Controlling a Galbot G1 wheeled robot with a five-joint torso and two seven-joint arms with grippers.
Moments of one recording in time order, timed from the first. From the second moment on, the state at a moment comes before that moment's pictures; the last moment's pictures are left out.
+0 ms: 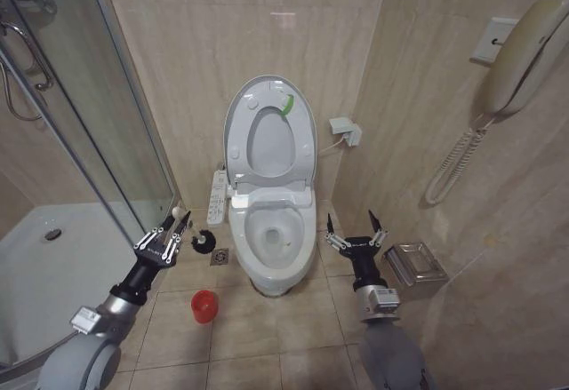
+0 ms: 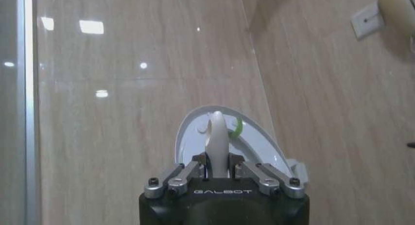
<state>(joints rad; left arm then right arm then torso) 1.41 -1.09 -0.67 -2.03 -0.40 -0.33 0.30 -1.38 1.40 0.37 2.11 -0.08 0.03 0.25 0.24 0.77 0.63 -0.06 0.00</state>
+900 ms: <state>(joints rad) 1.08 -1.12 -0.53 -1.78 -0.78 -0.29 0.39 -1.38 1.40 0.37 2.11 -0.08 0.03 0.25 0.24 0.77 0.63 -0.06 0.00</state>
